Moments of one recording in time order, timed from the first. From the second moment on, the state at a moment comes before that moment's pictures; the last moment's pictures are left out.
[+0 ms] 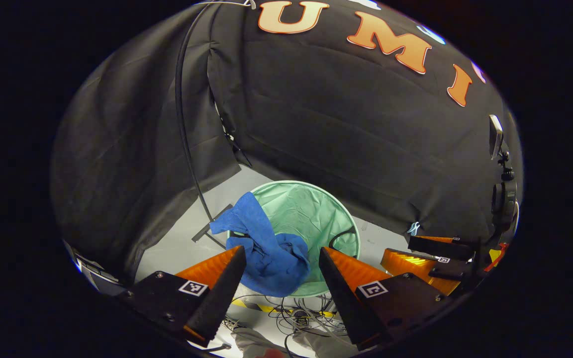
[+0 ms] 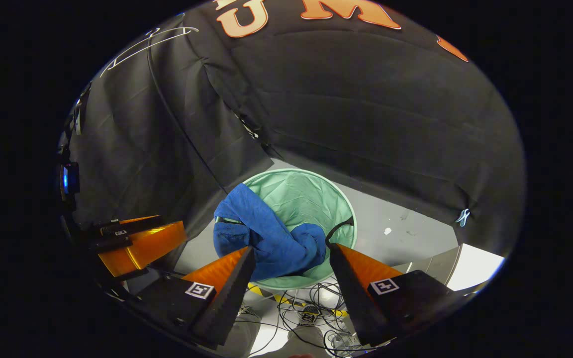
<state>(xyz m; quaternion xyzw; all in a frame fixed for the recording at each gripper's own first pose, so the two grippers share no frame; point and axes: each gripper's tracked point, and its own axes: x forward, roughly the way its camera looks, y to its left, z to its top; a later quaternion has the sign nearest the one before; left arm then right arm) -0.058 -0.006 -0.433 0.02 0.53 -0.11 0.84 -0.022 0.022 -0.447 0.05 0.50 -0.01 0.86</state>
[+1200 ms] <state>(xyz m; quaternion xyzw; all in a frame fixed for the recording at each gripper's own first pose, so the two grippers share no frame) 0.030 -0.002 -0.013 -0.02 0.11 -0.05 0.99 0.021 0.022 -0.028 0.03 0.07 0.03 1.00</state>
